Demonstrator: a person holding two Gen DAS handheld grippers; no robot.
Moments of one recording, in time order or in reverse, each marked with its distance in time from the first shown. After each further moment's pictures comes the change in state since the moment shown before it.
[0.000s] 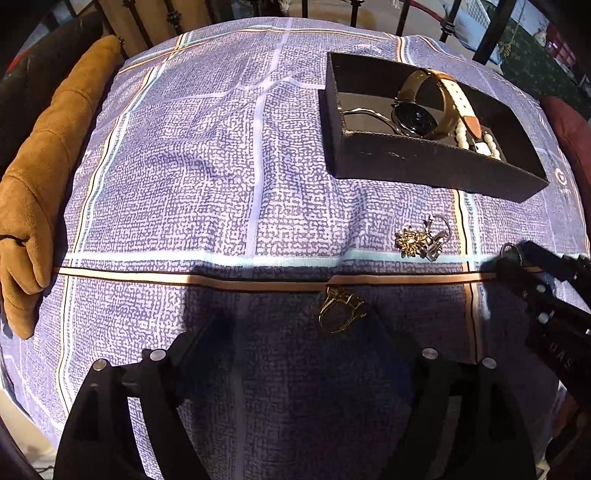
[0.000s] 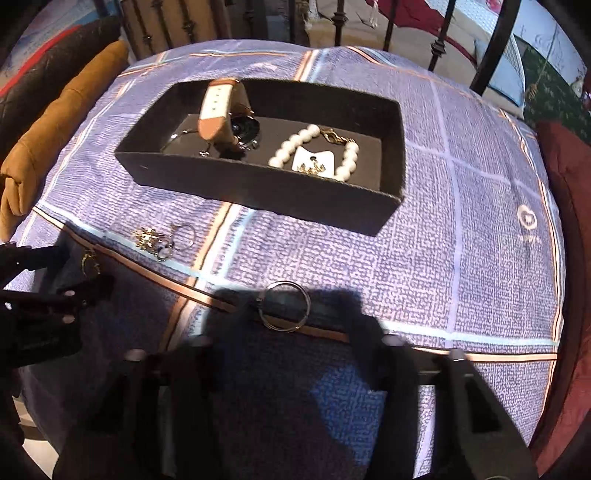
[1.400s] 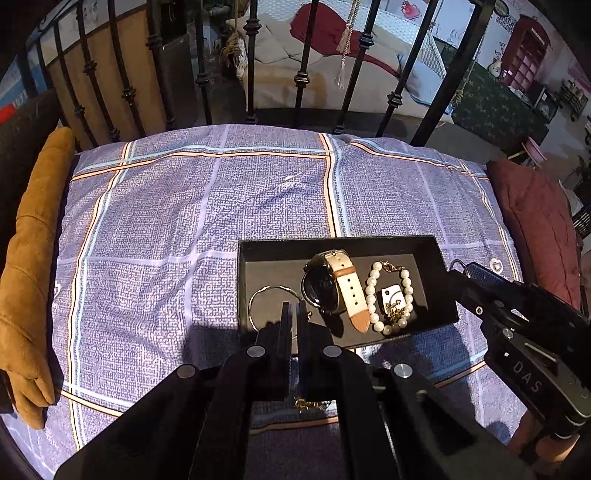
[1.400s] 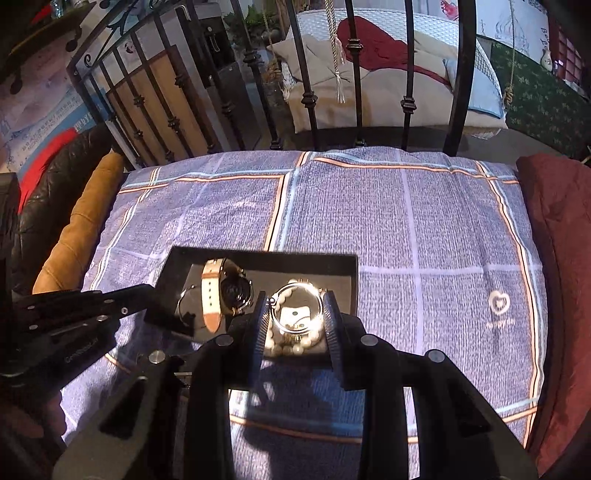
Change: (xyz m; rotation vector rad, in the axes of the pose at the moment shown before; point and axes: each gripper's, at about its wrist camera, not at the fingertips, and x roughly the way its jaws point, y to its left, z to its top) left arm -0.053 -0.044 0.100 0.061 -0.216 -0.163; right arm -0.054 -0.041 0.087 0.174 -0.226 0.086
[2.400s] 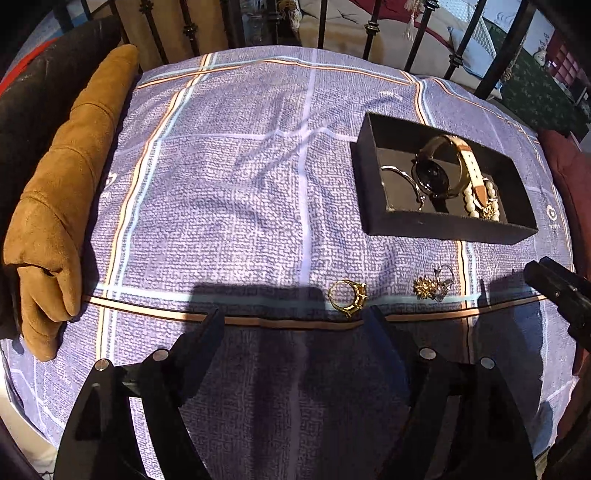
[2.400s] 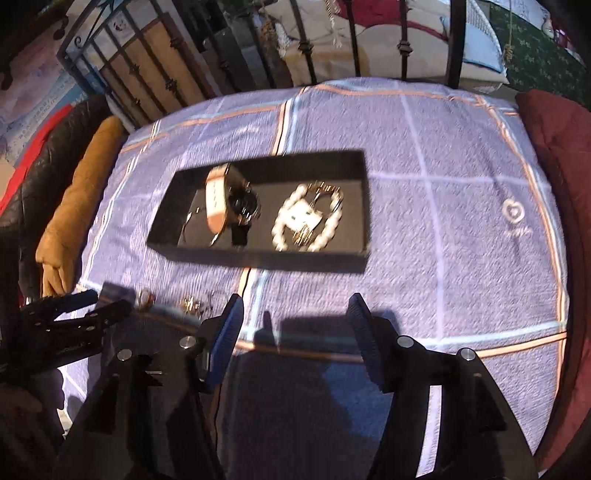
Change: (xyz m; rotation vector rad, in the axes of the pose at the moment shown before) left arm 0.007 0.071 -0.085 -0.086 0.155 0.127; right arm 0.002 0.009 -0.064 0.045 0.168 0.026
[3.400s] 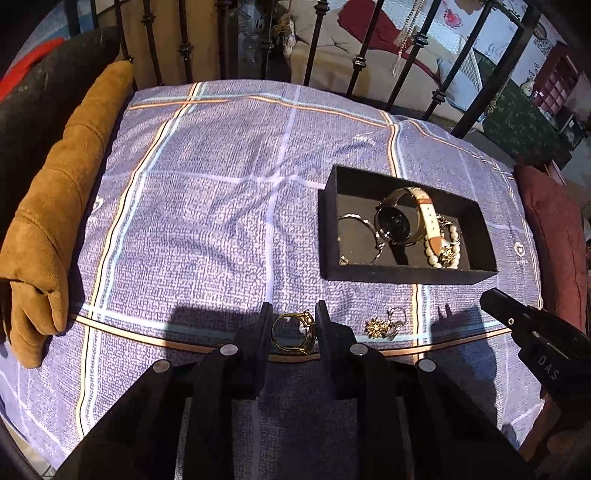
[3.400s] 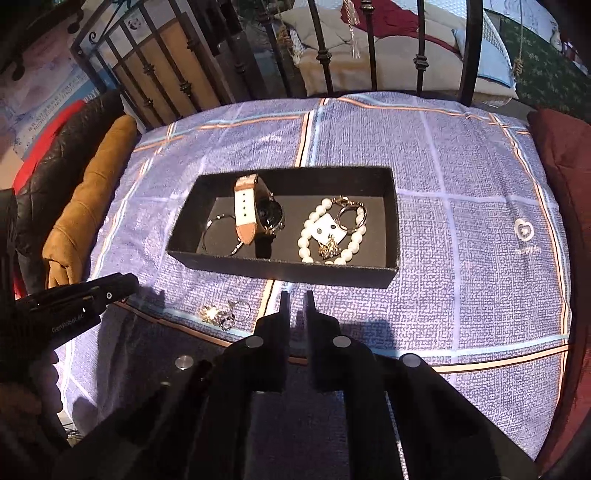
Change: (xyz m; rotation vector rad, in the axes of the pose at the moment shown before) left arm -0.034 -0.003 0.009 -0.038 -0.113 -0.091; right arm -0.010 0.014 0.008 -0.030 -0.050 0.018
